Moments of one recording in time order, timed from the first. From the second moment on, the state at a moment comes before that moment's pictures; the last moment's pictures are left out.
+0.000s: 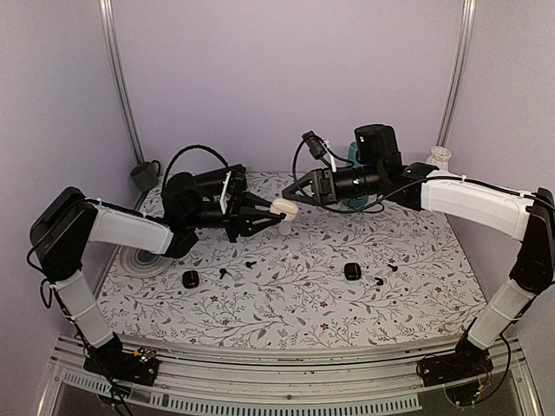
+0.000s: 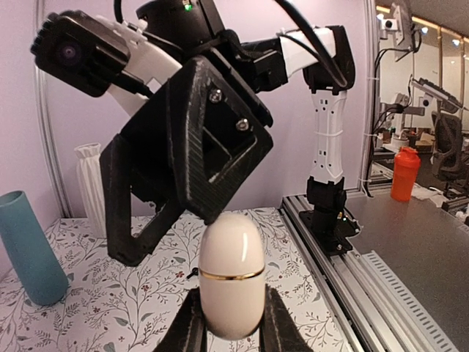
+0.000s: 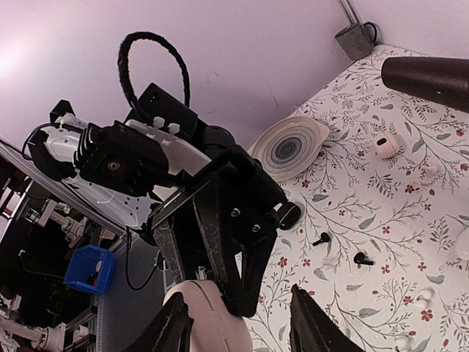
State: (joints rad) left arm -0.65 1.75 0.89 1.08 1.00 -0.14; right arm 0.72 1.63 1.37 -0.09 -0.73 0.41
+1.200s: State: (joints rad) left arm -0.64 1.75 0.98 1.04 0.92 -0.45; right arm 0.72 1.29 1.03 0.21 -0.38 0.37
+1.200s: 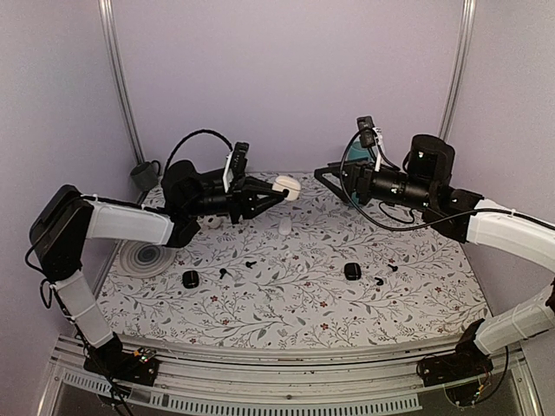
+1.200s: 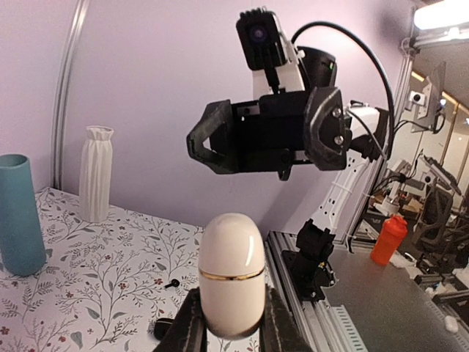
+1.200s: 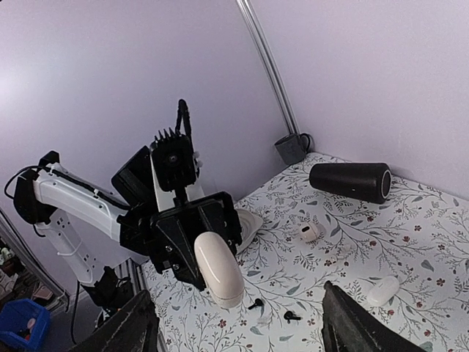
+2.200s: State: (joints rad) left arm -0.67 1.79 1.14 0.95 0.87 -0.78; right arm 0.72 1.33 0.99 0.36 -0.50 0.56
